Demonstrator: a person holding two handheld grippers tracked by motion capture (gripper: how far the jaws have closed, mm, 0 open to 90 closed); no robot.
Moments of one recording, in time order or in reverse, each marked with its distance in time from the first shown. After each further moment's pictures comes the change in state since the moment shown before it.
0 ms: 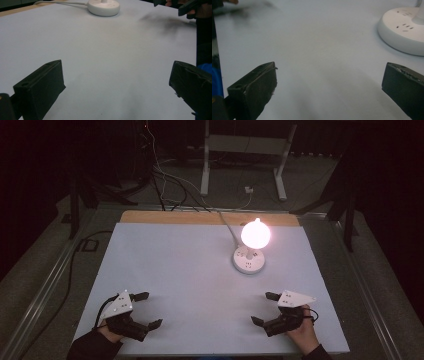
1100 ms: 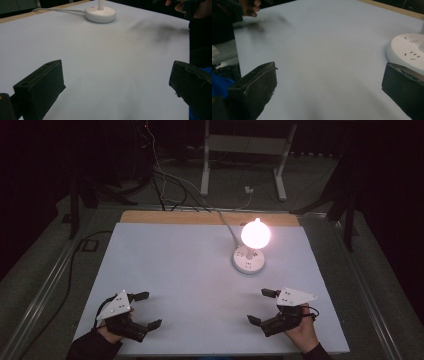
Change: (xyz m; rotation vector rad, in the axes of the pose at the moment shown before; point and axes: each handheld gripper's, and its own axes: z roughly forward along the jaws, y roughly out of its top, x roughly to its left) left arm -0.001 0.002 -0.003 -0.049 -0.016 0.001; right arm 0.014 0.031 -0.010 -0.069 0.042 -0.022
